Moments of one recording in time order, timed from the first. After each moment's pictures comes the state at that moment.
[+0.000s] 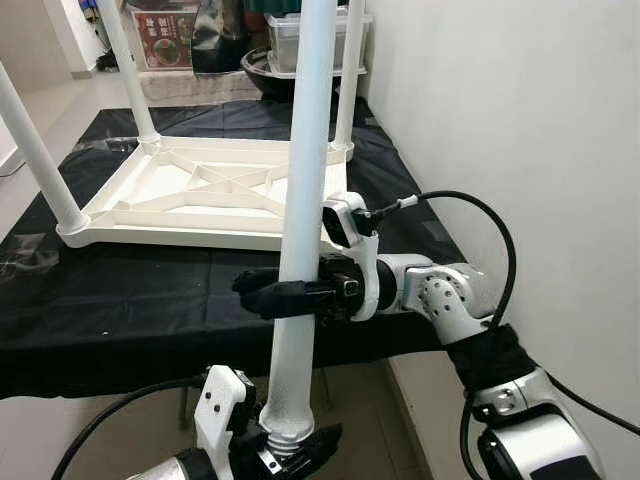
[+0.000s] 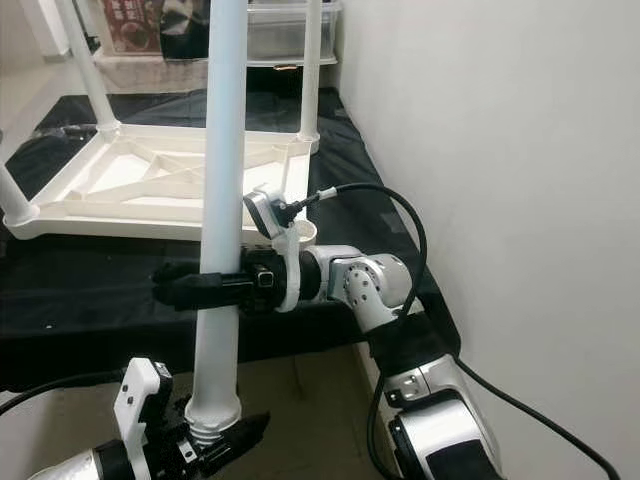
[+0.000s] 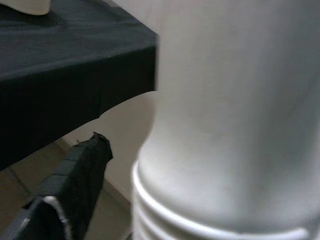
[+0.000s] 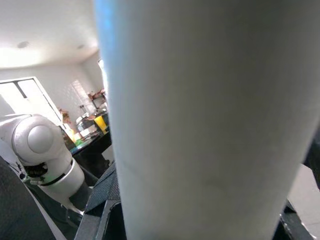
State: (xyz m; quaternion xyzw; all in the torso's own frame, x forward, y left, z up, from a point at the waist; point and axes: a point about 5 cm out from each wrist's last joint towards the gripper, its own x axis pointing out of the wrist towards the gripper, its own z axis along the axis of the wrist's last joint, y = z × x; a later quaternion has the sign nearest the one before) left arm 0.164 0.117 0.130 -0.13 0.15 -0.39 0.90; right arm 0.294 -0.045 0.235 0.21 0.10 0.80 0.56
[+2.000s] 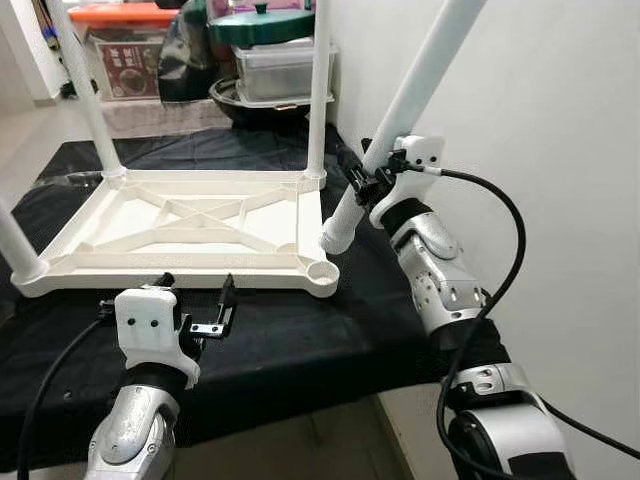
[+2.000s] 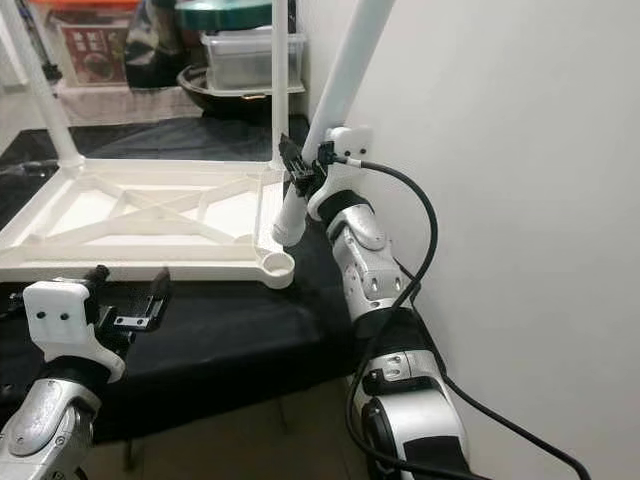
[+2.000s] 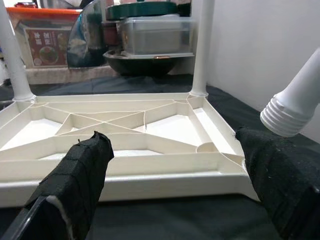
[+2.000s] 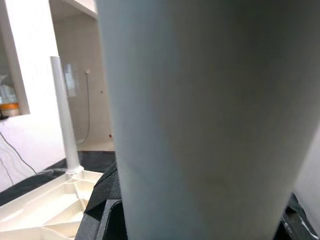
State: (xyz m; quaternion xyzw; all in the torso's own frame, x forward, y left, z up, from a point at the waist) left arm 0.222 0.164 0.180 -0.02 -0.08 0.00 1.00; right arm 0.379 -0.100 0.259 0.07 -0.19 0.21 0.96
